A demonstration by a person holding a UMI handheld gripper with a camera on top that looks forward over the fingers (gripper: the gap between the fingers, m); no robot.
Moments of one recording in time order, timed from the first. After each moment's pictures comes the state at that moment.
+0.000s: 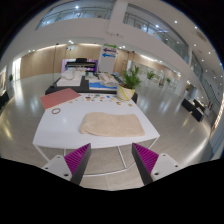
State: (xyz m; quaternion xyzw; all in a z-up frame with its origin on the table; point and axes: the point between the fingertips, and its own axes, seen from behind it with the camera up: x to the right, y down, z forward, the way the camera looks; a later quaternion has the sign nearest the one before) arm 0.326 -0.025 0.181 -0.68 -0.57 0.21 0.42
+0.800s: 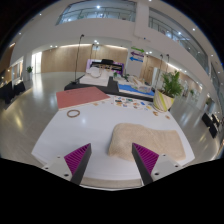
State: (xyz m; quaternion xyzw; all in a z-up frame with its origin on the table) arm 0.147 -0.117 0.089 -0.59 -0.65 0.28 0.38
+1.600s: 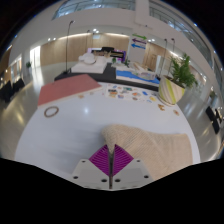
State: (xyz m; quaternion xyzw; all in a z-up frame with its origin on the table) arm 0.036 -0.053 0.021 -0.62 -0.67 0.25 0.32
